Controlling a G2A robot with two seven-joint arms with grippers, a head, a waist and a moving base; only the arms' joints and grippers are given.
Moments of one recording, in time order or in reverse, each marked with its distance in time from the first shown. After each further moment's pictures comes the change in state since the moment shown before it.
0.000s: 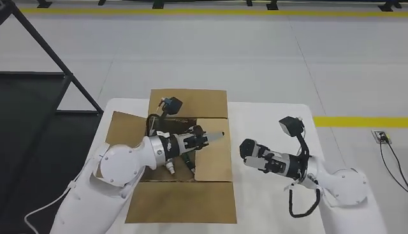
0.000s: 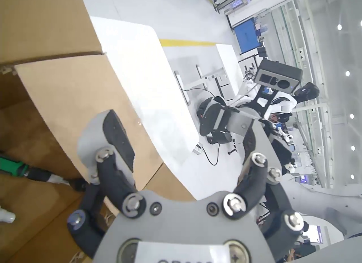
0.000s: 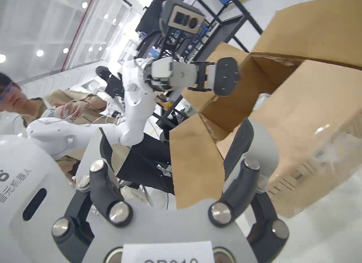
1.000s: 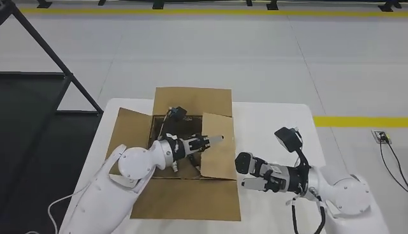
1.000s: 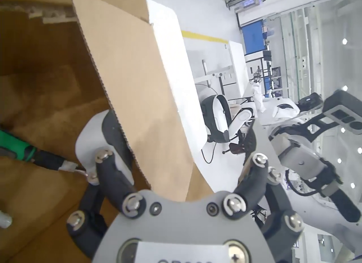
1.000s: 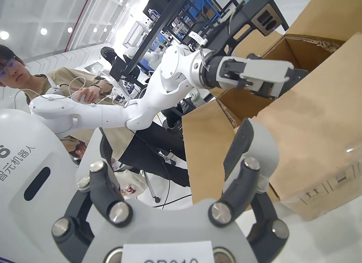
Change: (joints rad) left arm -0.009 -0.036 0.071 0.188 -0.032 -0.083 0.064; right arm -0.054 0.057 -0.052 -0.091 0.075 -0.063 0.042
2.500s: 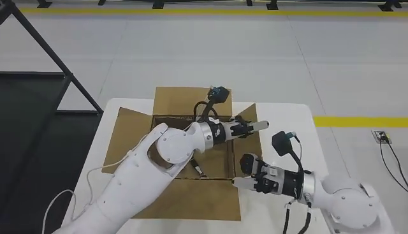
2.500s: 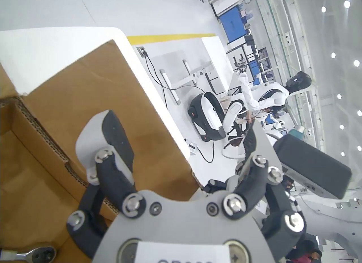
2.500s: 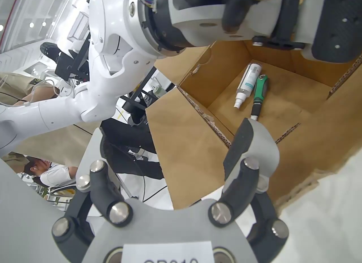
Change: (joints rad) left arm -0.276 -0.162 0.249 0.136 -0.020 -0.023 0.130; right arm -0.058 0.072 -0.024 -0.146 -0.290 0.171 -0.161
